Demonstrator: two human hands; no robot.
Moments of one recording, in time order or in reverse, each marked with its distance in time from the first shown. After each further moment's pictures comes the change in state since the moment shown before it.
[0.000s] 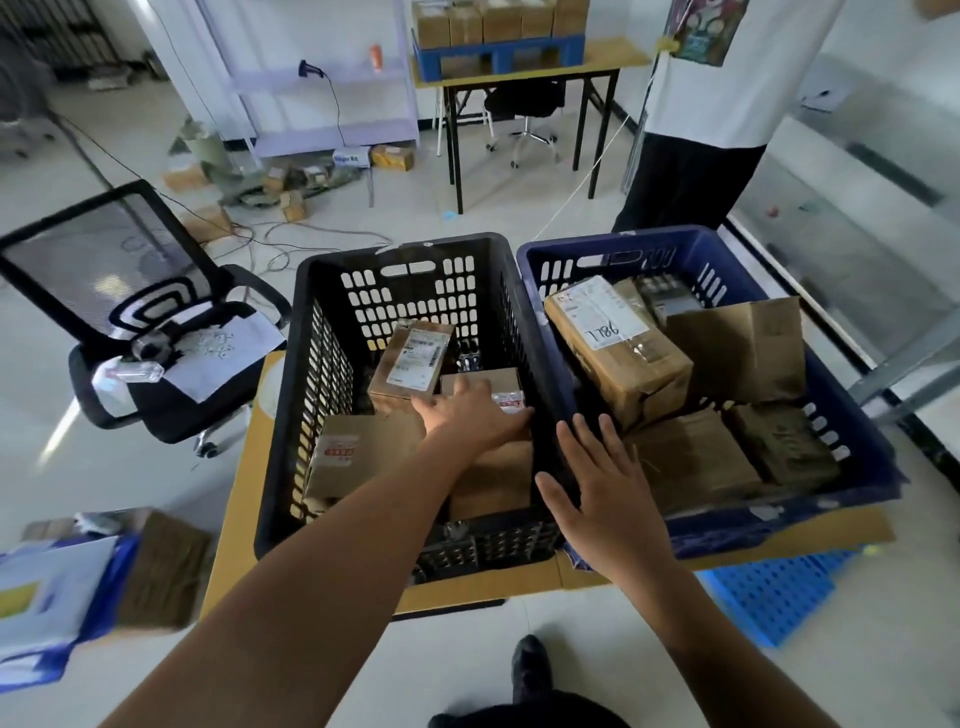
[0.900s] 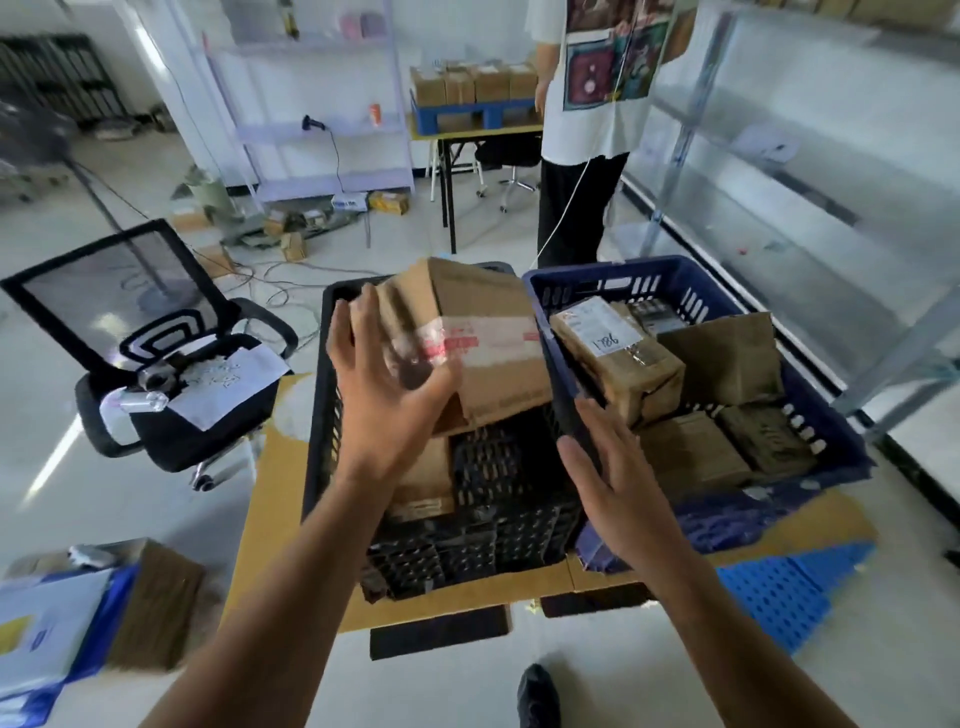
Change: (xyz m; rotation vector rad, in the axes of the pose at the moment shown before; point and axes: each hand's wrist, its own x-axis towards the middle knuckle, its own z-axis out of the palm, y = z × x) left_hand -0.148 -0.074 -0.094 -1.056 0.662 0.282; right_hand -0.029 -0.046 -0.042 0.581 0.128 0.027
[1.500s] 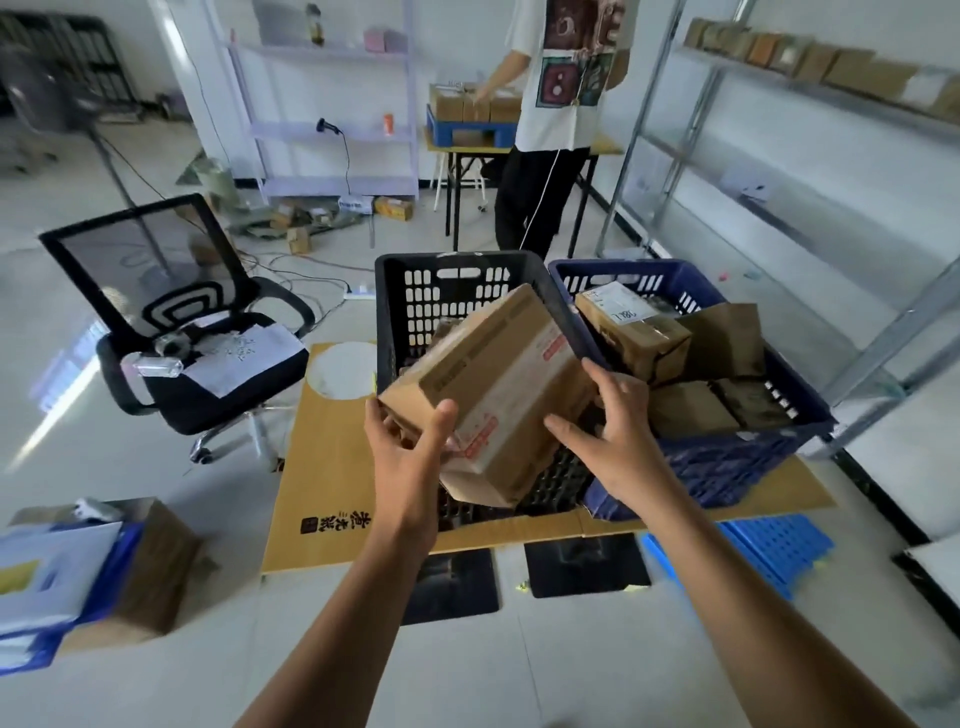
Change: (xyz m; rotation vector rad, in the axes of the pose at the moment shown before) left_hand -0.147 -0.049 -0.076 -0.591 -0.007 -0.276; right_hand -0.066 -0.058 0.039 -0.041 0.047 -0.105
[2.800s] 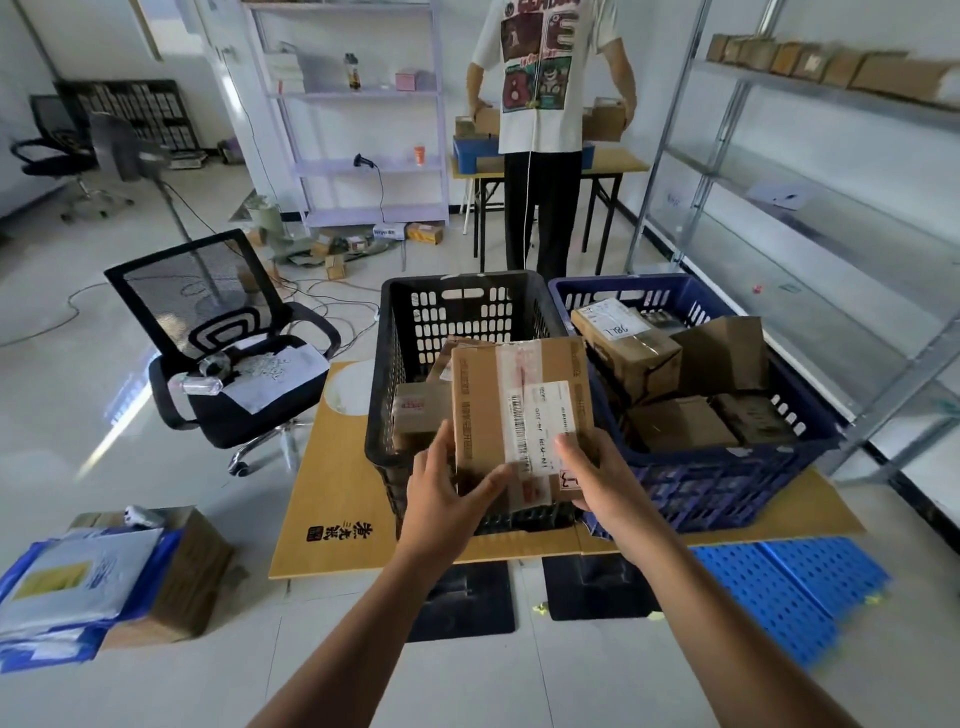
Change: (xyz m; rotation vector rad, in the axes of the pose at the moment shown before) left_hand -0.024 -0.026 0.045 0.507 -0.145 -0.055; right_hand -0.018 0.041 -0.009 0.435 -0.167 0.283
